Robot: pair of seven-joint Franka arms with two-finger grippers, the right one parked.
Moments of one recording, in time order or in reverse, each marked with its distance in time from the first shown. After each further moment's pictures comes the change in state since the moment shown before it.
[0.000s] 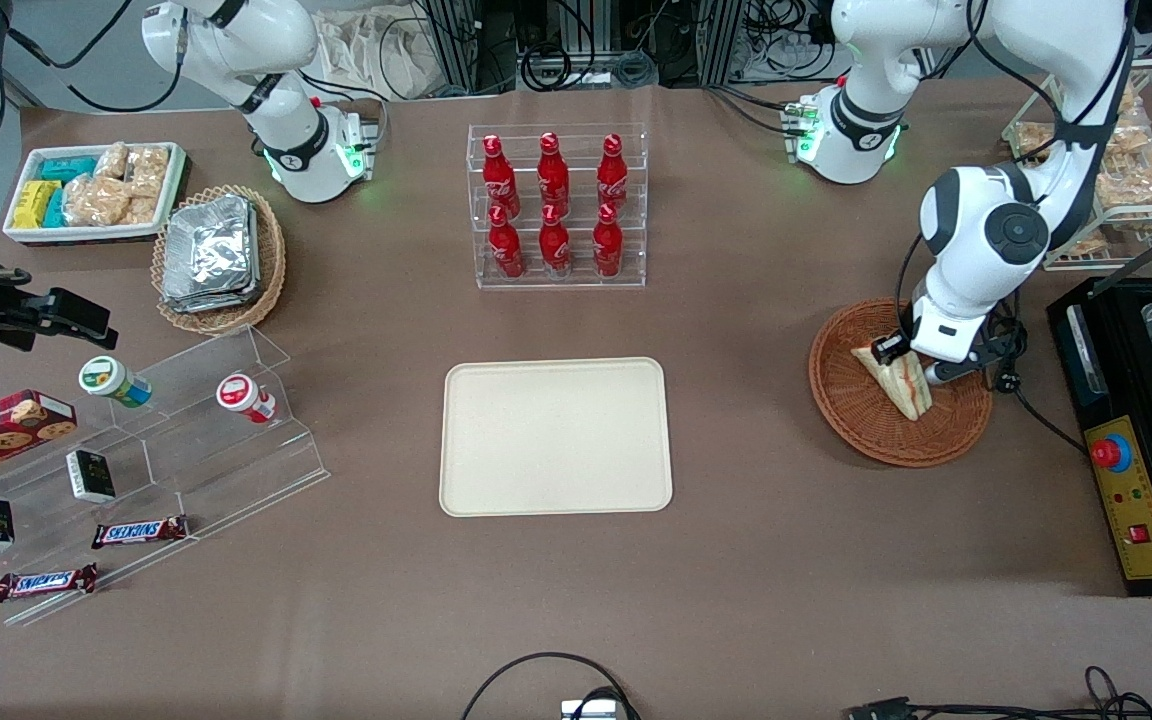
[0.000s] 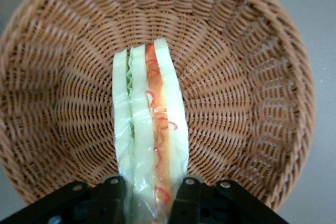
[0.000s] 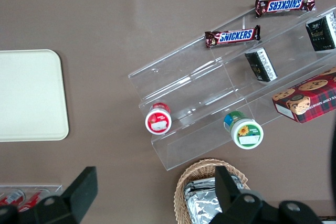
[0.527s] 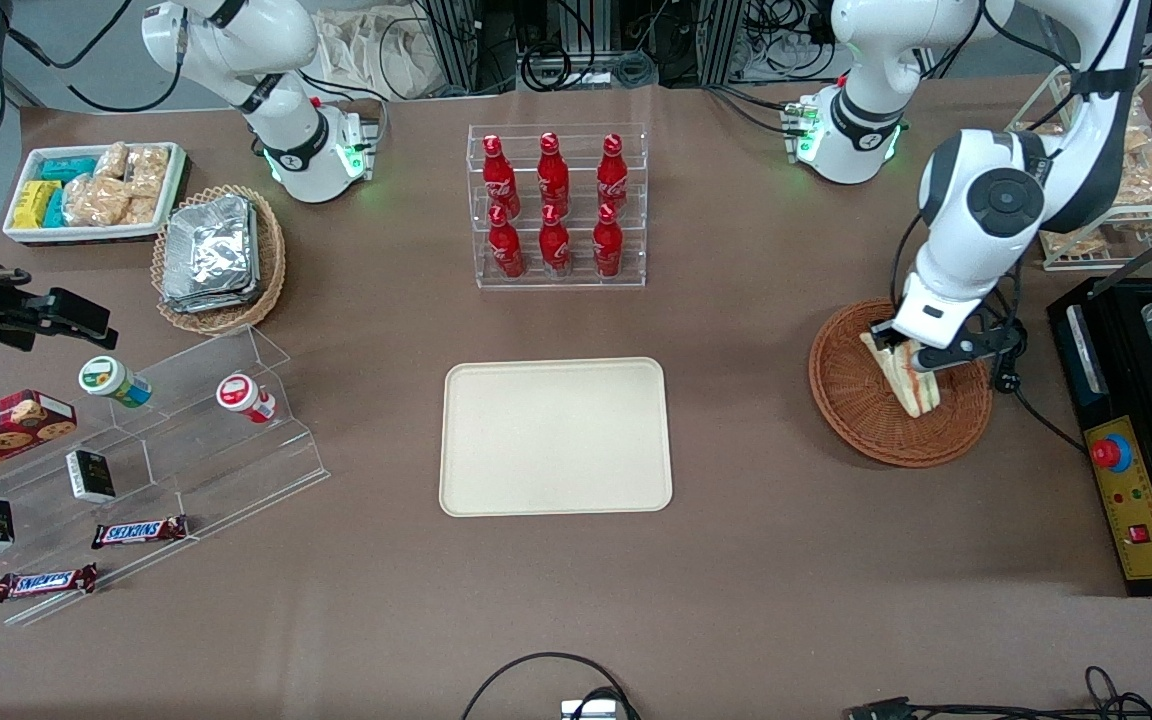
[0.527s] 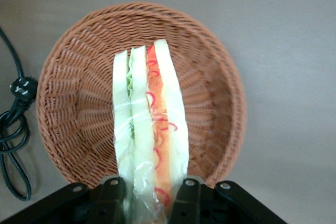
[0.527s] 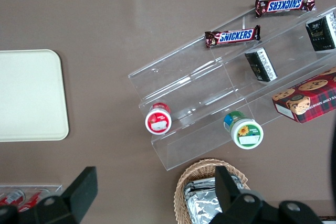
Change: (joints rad) arm -0.009 -0.106 -0.136 0.157 0.107 -0.298 0.000
